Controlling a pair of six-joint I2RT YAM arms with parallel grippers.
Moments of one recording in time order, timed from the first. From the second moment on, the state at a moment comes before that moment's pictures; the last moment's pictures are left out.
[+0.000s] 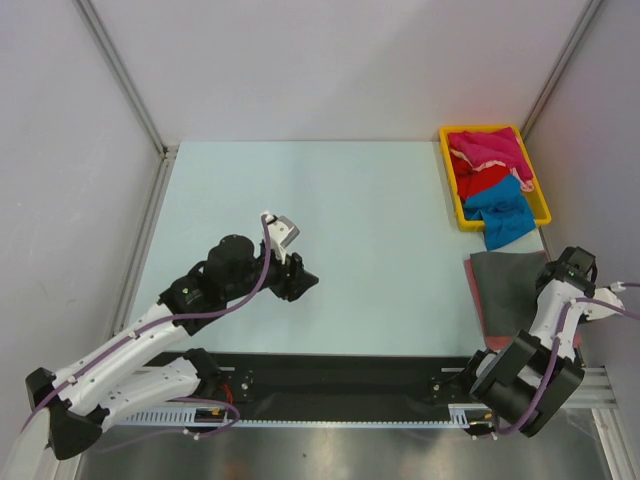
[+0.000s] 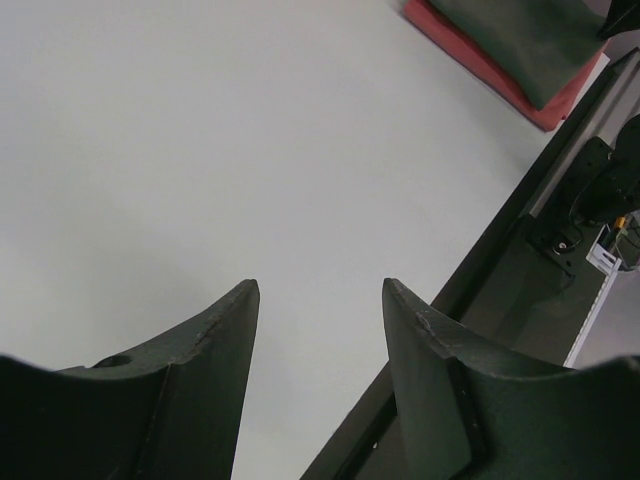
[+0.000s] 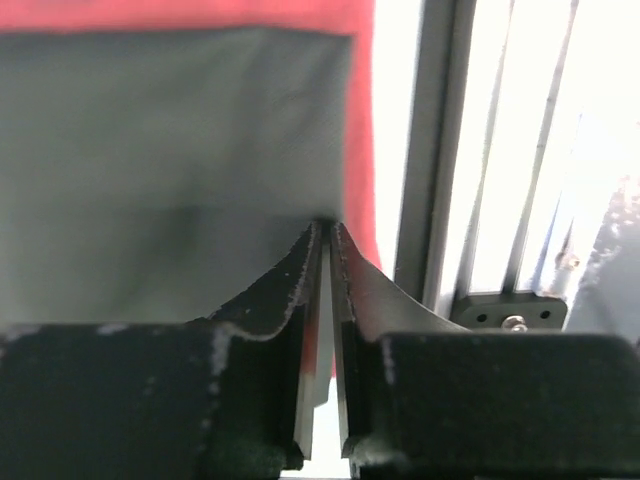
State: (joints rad) left arm -0.79 0.84 0.79 -0.34 0.16 -0.21; right arm -0.68 1.07 0.71 -0.81 0.48 0.75
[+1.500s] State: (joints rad) left arm -0.73 0.75 0.79 -0.44 0.11 -0.30; right arm -0.15 0.91 1.08 -0.77 0.32 0.79
